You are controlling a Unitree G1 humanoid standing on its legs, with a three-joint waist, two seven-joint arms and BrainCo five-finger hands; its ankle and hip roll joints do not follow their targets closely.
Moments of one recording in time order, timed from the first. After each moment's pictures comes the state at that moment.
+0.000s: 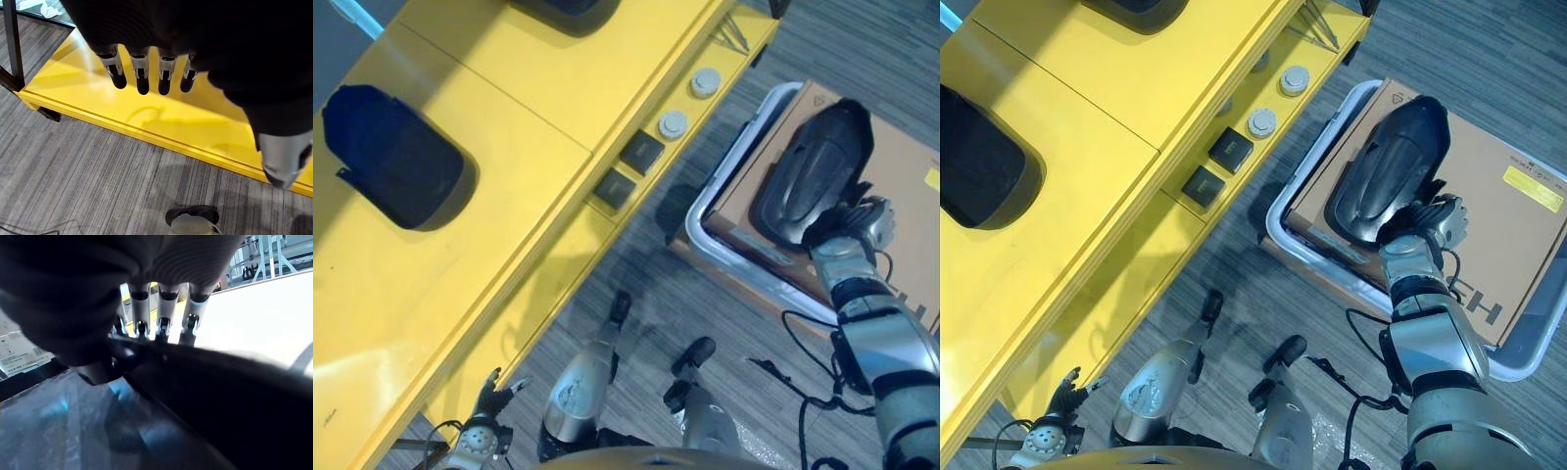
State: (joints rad) left arm 0.01 0.30 -0.37 1.15 -0.16 -0.33 0.26; right arm -0.84 -0.68 0.27 1.19 0.19 0.05 -0.65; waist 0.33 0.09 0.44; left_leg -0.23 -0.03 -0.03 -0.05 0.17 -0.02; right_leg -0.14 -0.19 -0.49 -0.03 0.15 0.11
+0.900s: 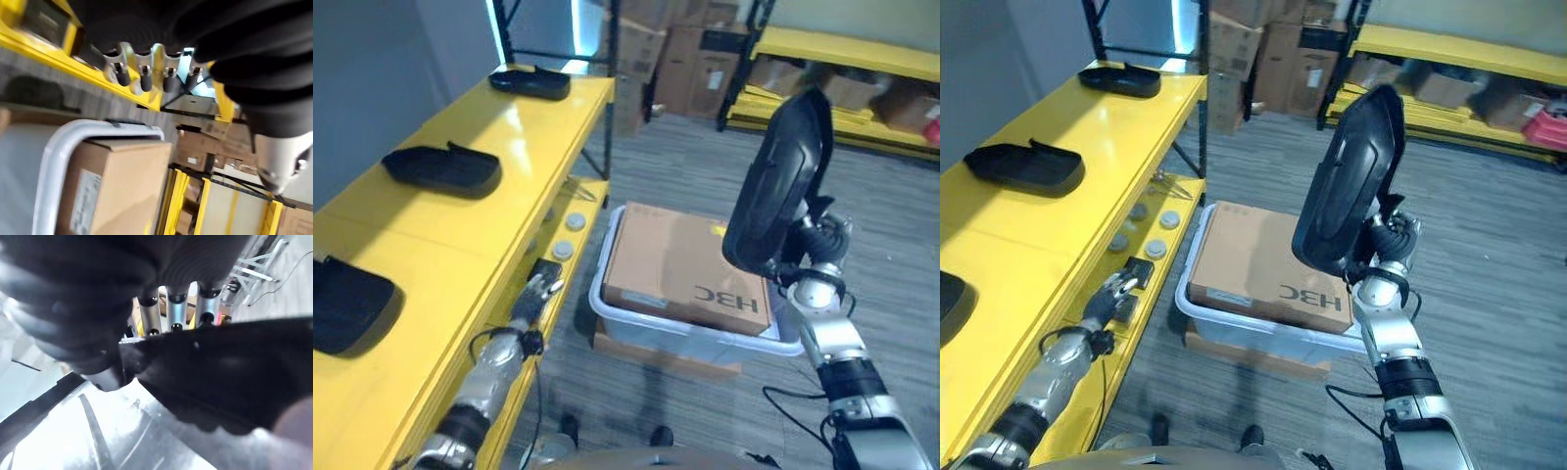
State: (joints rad) left arm -0.15 0.29 -0.28 0.40 -0.53 0.04 0.02; right arm -0.24 -0.55 0.03 0.27 0.19 0.07 -0.63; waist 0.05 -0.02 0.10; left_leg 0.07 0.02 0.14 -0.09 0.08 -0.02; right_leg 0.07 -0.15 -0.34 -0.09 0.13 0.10
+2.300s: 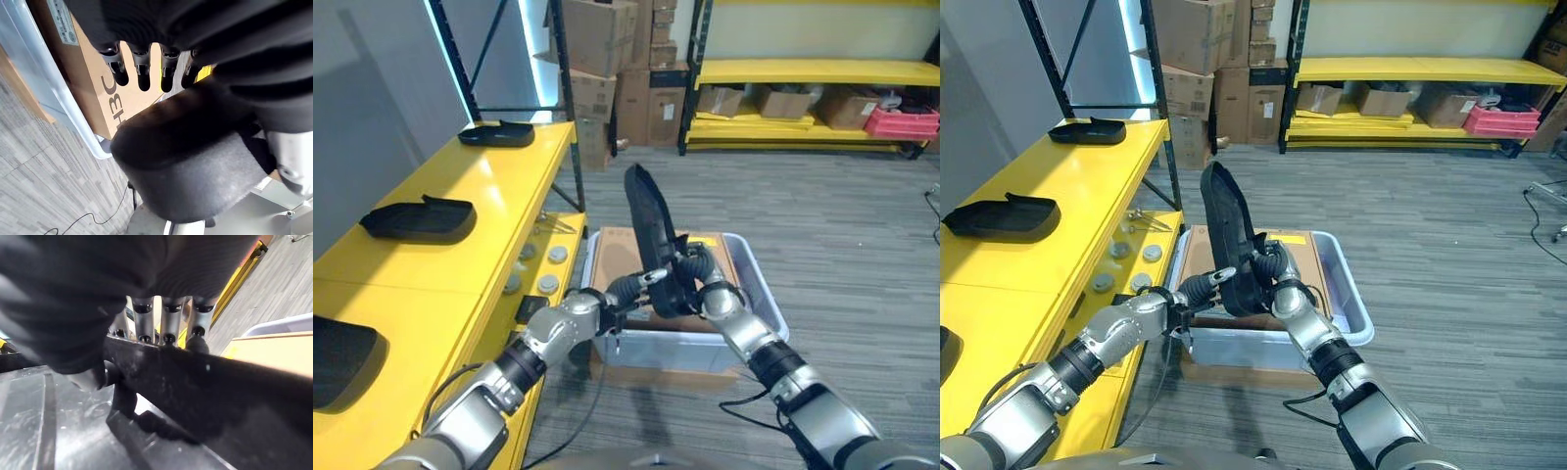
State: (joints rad) left arm -0.46 0.21 -0.64 0.30 -0.78 0.41 -0.08; right arm -0.44 -0.40 0.51 0.50 0.03 0.14 -0.38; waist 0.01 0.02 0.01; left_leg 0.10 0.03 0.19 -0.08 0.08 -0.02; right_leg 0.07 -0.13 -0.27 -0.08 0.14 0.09
